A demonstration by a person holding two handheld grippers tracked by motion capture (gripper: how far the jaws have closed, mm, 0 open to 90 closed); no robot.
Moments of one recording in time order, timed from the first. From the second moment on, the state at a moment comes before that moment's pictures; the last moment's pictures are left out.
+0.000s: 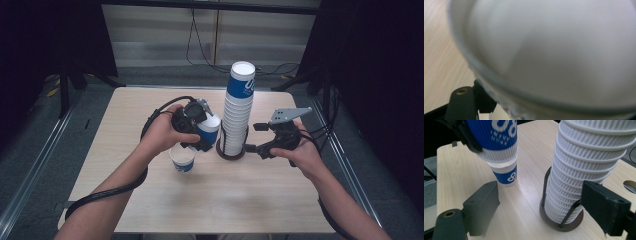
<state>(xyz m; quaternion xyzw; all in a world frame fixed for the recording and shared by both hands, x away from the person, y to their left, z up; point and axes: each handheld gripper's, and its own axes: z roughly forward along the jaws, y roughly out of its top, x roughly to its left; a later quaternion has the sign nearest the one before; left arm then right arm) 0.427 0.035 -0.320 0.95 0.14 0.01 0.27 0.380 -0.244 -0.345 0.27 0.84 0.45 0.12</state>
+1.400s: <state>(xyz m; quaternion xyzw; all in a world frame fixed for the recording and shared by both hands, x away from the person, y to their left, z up) 0.409 -0.028 -0.365 0.97 0.07 -0.01 0.23 0.372 -0.233 -0.342 0.23 0.86 0.45 0.09</state>
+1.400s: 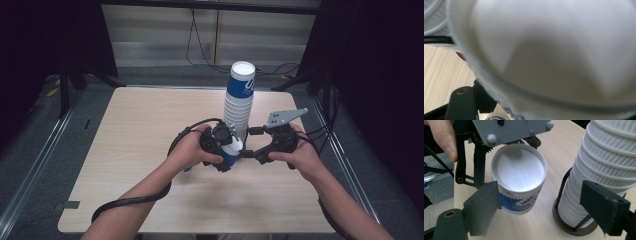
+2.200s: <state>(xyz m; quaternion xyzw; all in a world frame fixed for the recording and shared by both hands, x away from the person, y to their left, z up) 0.399 -0.032 -0.371 0.96 0.06 -0.03 0.26 0.366 -0.210 -0.354 0.19 0.86 0.47 0.06</state>
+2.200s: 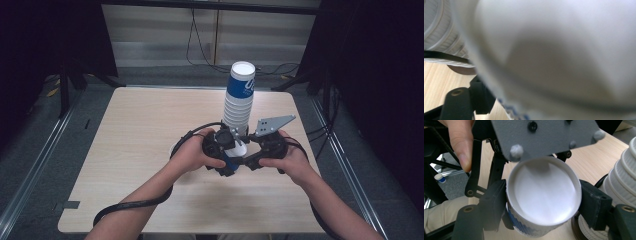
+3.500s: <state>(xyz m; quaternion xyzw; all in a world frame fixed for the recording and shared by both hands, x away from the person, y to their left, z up) 0.399 -0.013 -0.374 0.95 0.07 -0.04 0.31 0.360 -0.225 -0.364 0.18 0.86 0.47 0.06</state>
